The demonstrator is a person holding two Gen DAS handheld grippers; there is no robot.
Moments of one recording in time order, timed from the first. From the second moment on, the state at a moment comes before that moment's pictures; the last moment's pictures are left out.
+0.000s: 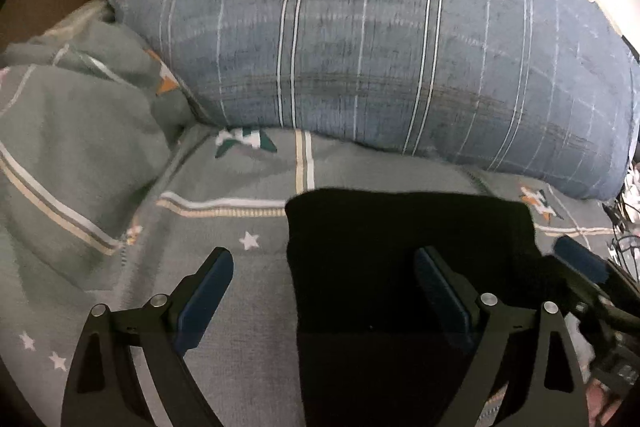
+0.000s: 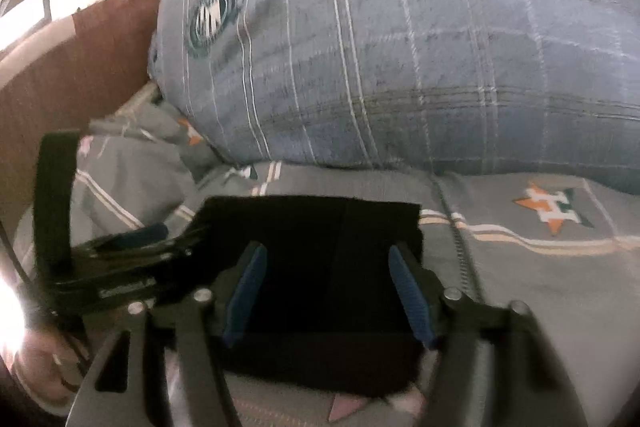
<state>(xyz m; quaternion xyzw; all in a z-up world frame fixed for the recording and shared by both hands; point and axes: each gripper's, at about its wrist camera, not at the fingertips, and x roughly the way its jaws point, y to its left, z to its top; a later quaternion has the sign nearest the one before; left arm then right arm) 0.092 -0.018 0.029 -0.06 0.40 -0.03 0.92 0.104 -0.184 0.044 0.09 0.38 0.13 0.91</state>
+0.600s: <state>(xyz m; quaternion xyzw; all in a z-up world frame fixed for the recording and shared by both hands) -0.018 -0.024 0.069 -0.04 0.32 -0.02 0.95 0.032 -0.180 0.090 0.06 0.35 0.08 0.93</state>
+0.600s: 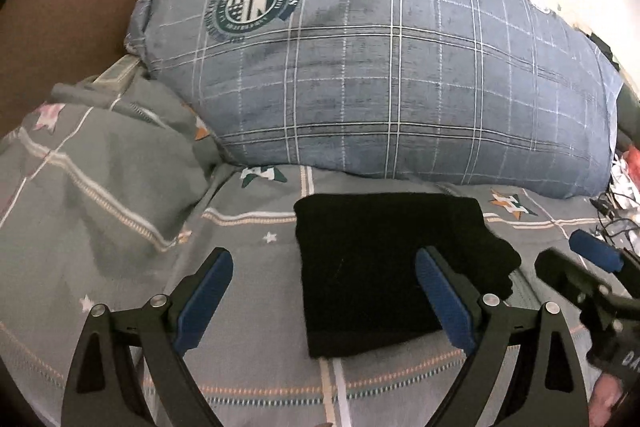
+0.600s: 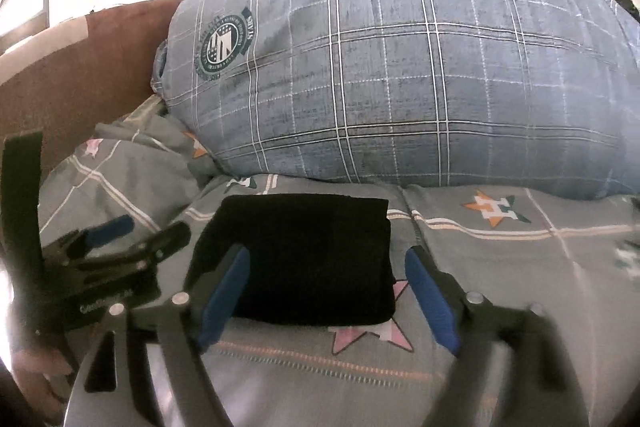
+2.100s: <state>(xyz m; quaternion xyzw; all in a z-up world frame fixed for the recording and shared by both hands) -0.002 -0.025 0.055 -0.03 0.33 -0.02 0.94 0.039 -0.184 0.071 0.07 0.37 0.07 0.92</state>
